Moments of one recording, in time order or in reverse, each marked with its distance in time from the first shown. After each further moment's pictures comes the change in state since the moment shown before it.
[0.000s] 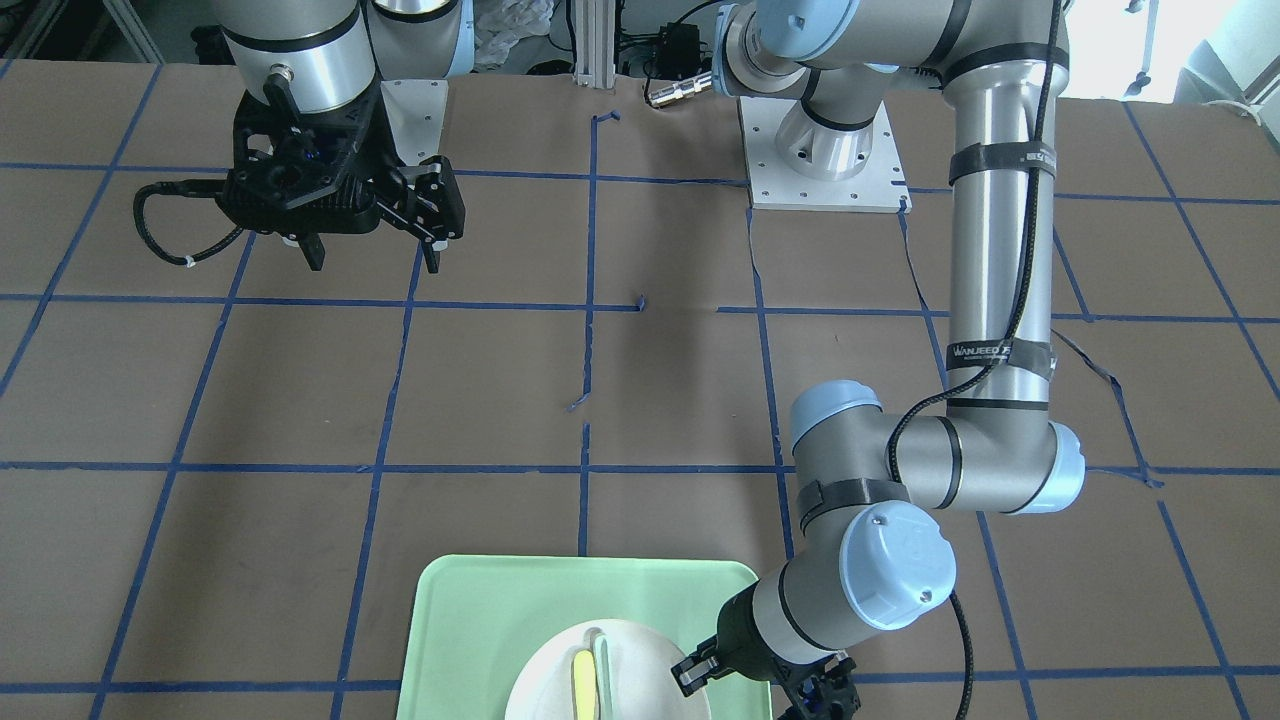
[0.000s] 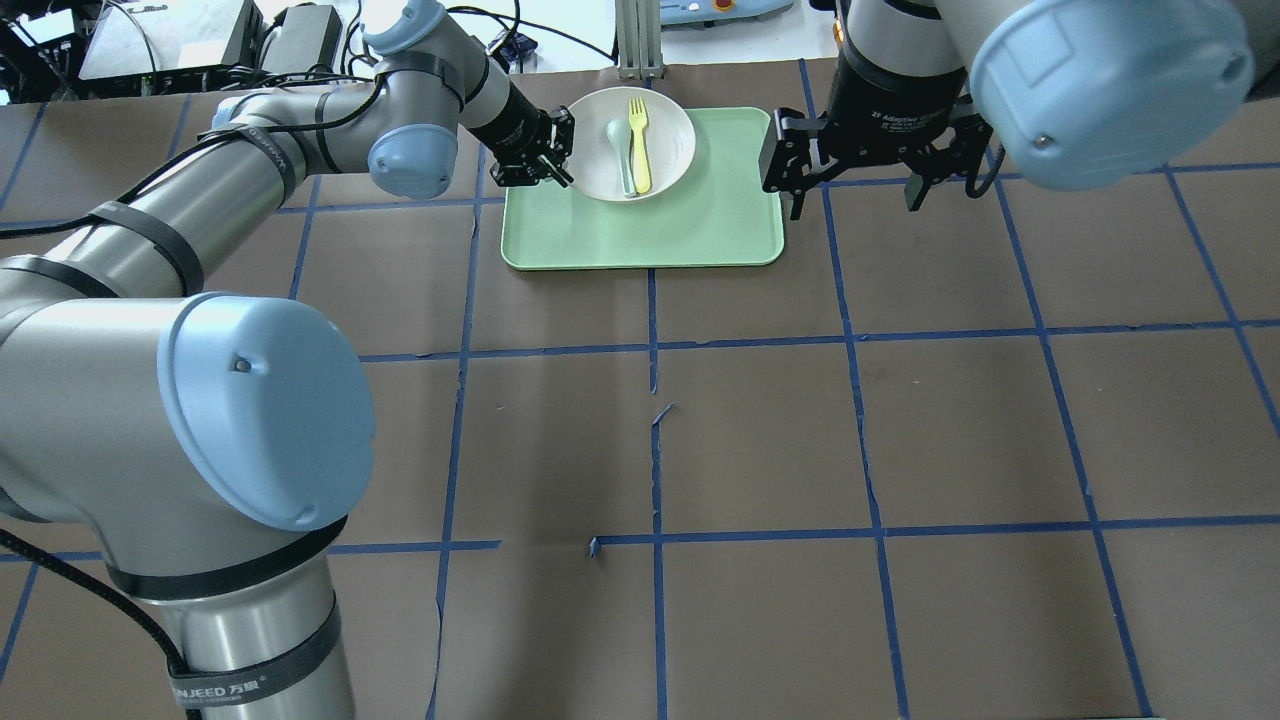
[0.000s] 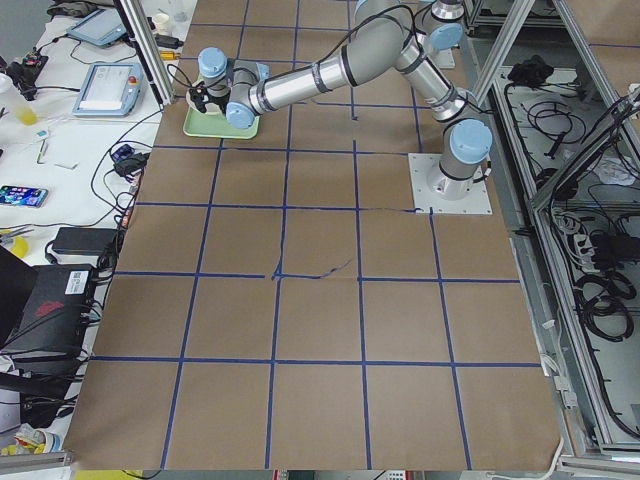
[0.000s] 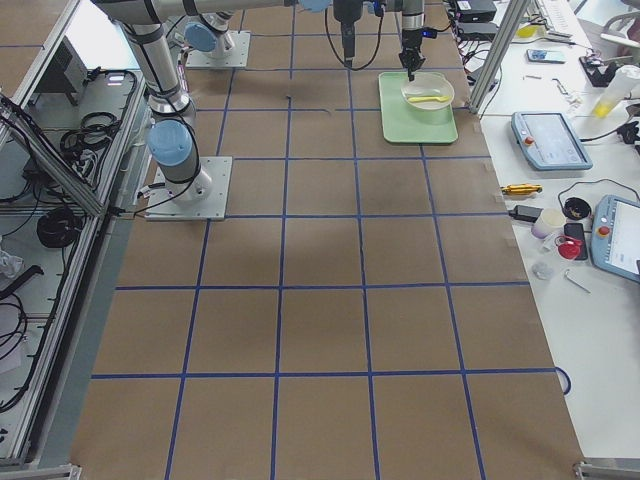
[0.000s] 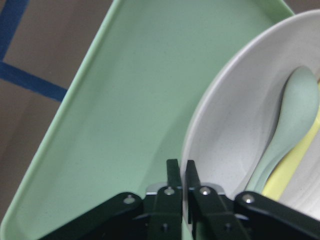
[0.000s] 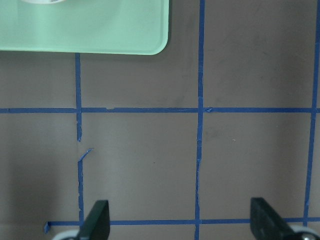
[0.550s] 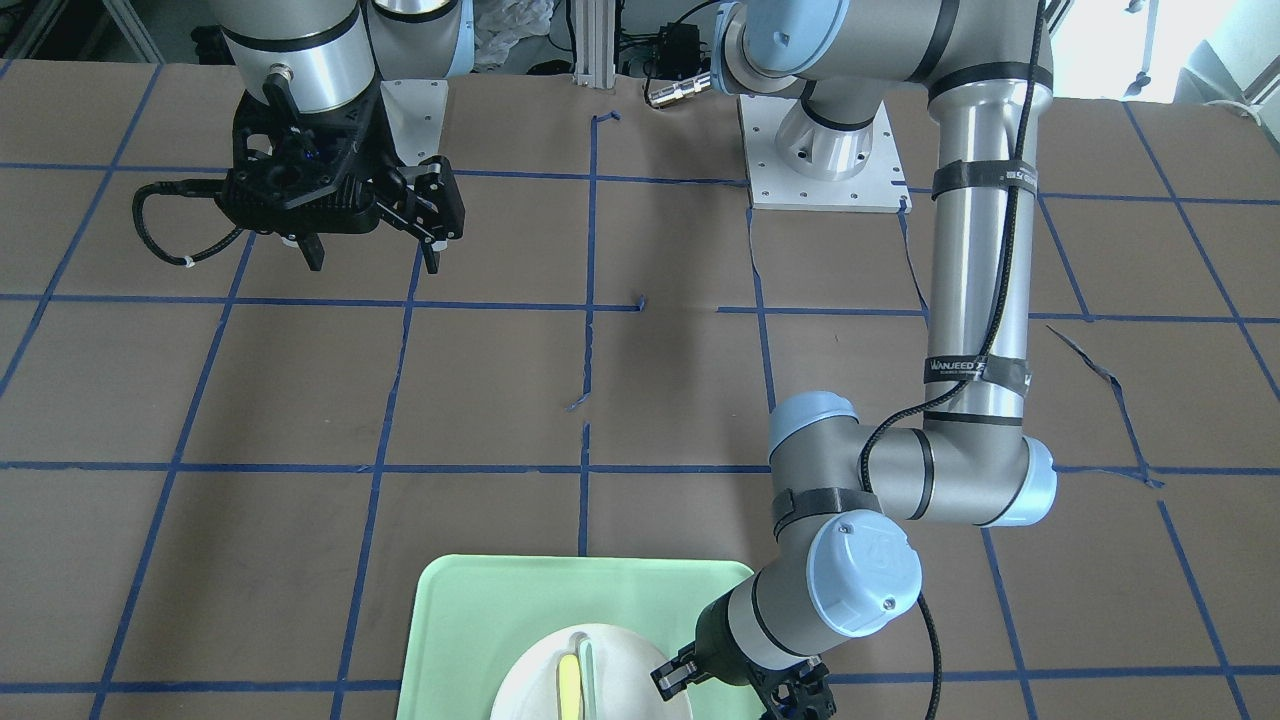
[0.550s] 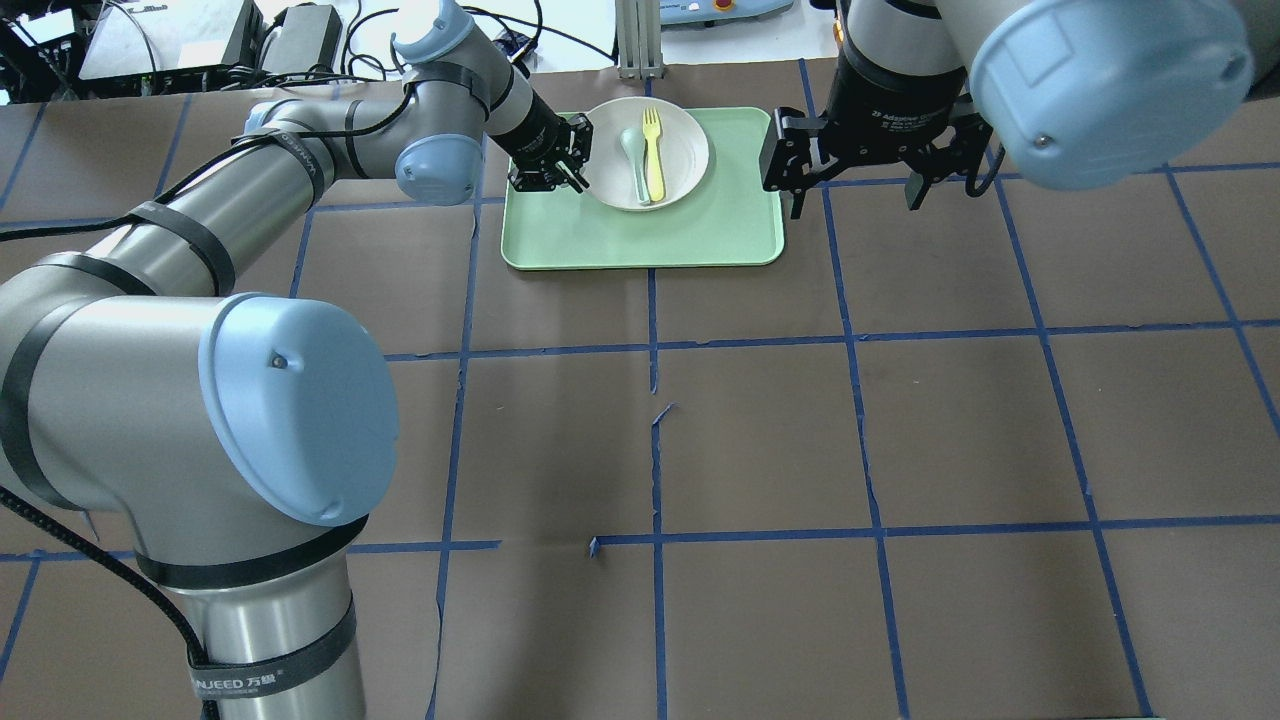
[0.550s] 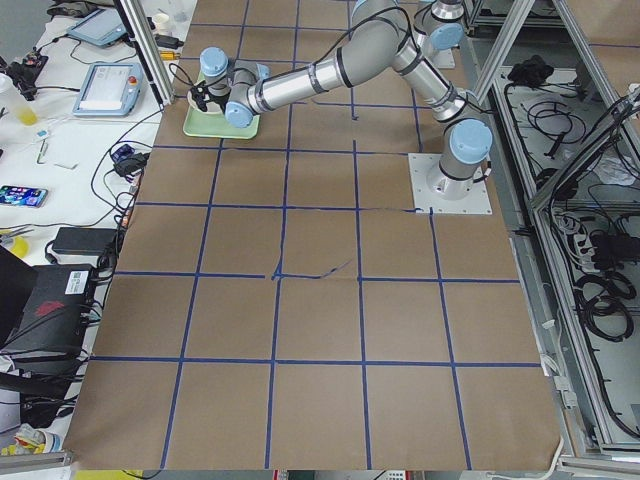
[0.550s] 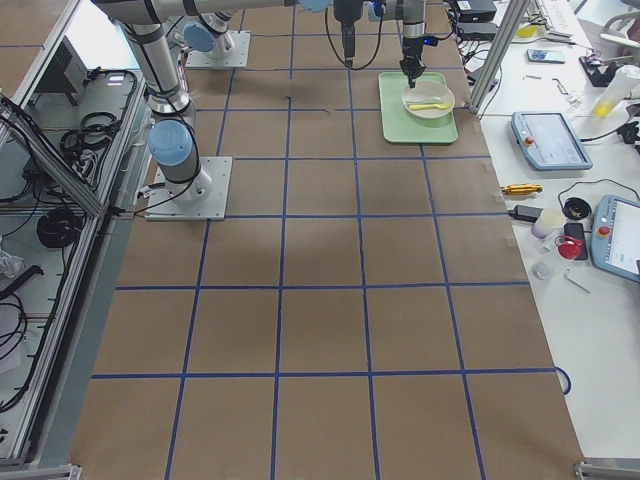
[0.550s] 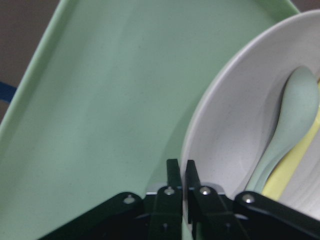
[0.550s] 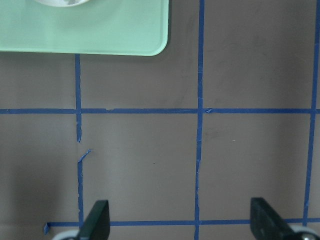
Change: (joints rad) left arm -0.020 -0.025 0.011 0.020 0.010 -0.012; right arm 0.000 0.000 0.000 -0.002 -0.001 -0.001
